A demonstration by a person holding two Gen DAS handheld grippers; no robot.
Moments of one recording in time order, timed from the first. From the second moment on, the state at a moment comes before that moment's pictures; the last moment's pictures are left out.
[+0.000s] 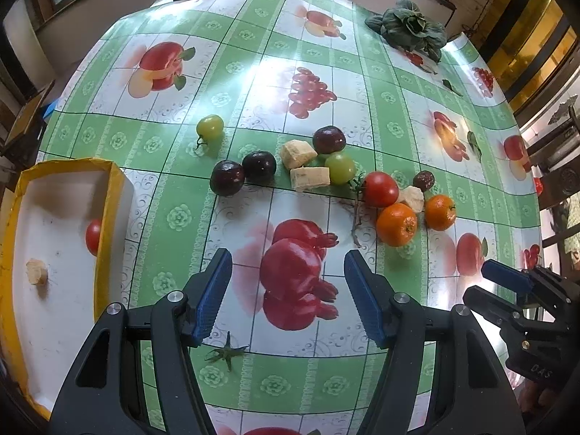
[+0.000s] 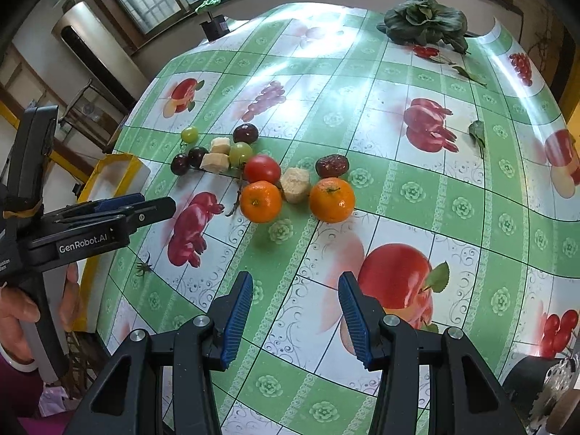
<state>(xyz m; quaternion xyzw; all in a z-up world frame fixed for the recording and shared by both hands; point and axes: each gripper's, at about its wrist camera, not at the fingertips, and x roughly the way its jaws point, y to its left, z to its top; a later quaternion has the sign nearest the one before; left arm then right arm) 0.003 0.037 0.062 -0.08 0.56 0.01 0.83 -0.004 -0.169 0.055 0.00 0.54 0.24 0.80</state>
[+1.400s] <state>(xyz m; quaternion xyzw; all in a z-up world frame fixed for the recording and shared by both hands) 0.047 0.095 0.027 -0.08 0.55 0.00 0.83 0.030 -0.121 0.038 0.01 0.54 0.26 0.80</state>
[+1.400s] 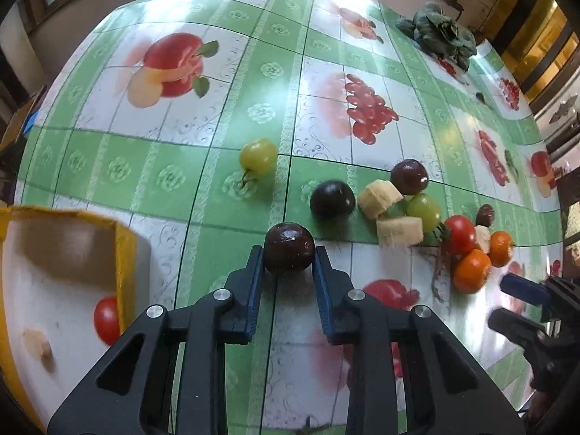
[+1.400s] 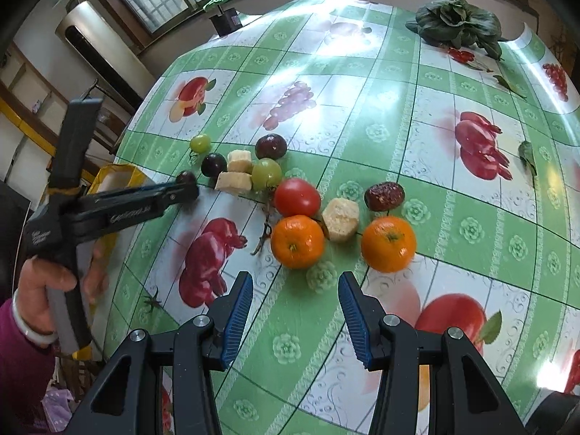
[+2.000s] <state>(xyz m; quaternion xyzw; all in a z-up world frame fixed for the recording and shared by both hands) -0.020 0.088 0.059 -0.09 0.54 0.04 0.83 0.036 -0.115 0.033 0.00 0.53 0.28 0.80</state>
